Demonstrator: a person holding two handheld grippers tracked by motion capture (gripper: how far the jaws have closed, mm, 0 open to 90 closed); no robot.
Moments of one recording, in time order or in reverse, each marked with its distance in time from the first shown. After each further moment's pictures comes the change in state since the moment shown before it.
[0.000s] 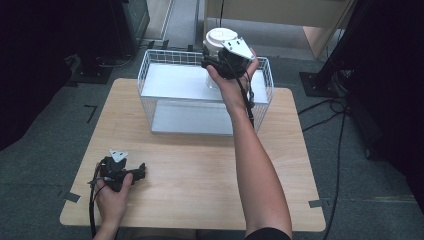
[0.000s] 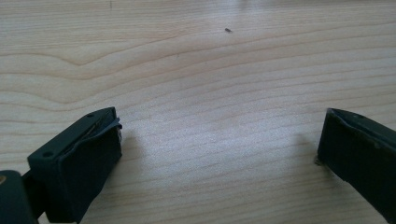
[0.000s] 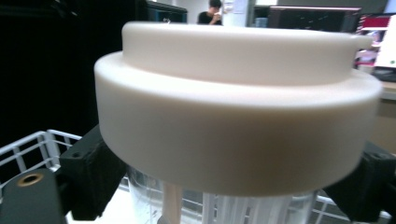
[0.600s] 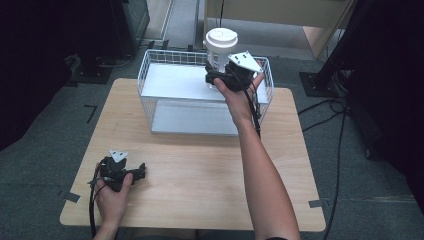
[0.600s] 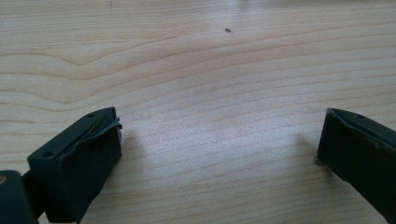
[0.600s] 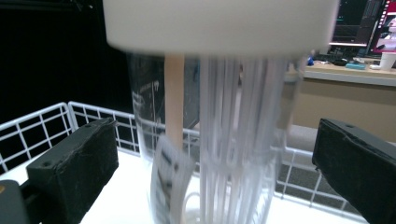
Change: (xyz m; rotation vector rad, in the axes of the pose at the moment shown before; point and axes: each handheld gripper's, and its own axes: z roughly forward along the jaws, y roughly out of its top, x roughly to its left) left arm 0.000 0.000 0.000 -0.002 0.001 0.000; right arm -0.011 -0.027 -0.022 0.029 0.057 0.013
